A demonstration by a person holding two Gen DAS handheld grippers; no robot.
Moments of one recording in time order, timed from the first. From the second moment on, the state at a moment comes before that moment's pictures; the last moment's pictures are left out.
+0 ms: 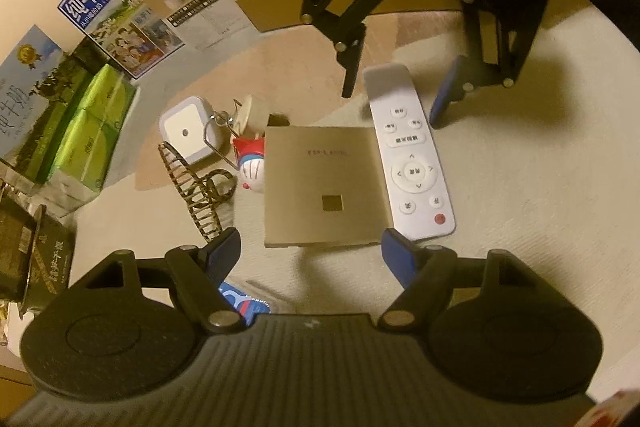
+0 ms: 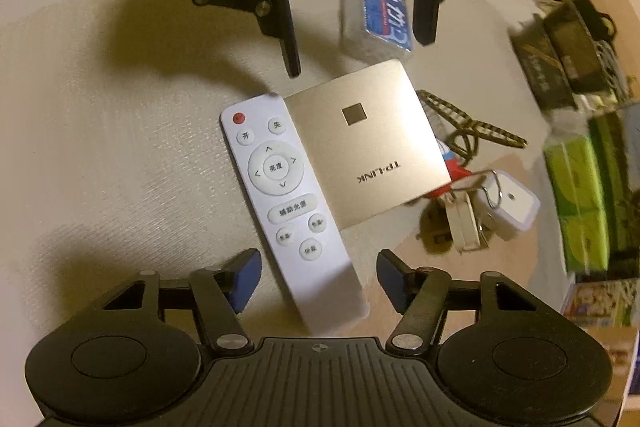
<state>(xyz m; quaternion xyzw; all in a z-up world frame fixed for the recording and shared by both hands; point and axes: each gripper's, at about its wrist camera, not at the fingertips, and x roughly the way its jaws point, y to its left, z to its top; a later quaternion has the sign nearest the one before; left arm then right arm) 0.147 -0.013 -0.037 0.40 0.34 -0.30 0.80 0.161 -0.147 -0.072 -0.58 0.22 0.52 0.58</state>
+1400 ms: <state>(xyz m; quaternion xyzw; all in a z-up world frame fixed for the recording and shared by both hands) 0.165 -0.044 -0.068 0.35 0.32 -0.27 0.84 0.152 -0.214 -0.055 -0.14 0.48 0.31 0.81</state>
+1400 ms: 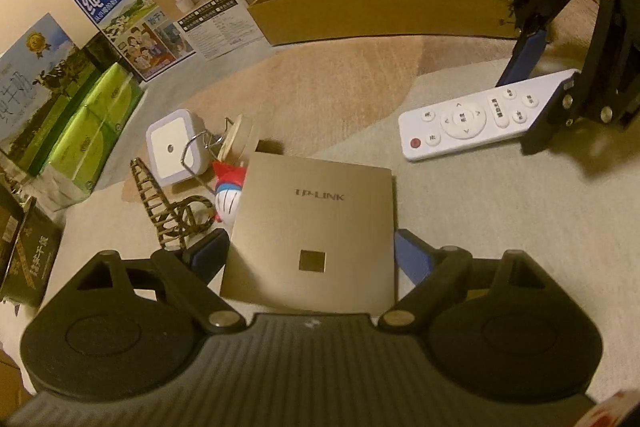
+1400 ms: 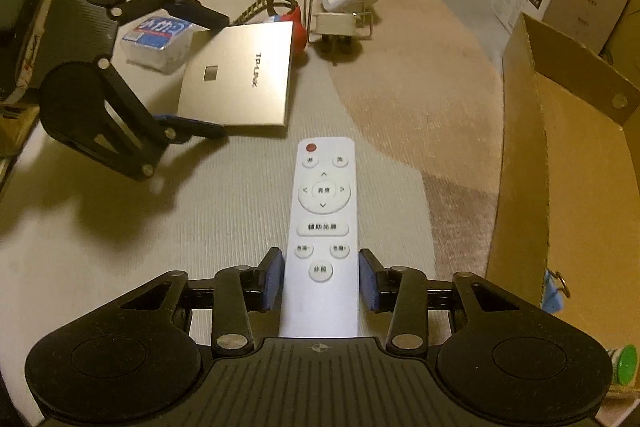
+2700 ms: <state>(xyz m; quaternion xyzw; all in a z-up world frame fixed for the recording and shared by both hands) 0.083 -0.039 -0.056 0.09 0.38 -0.12 0.91 0.081 -0.236 -0.067 -0.03 0.38 0.20 0.90</state>
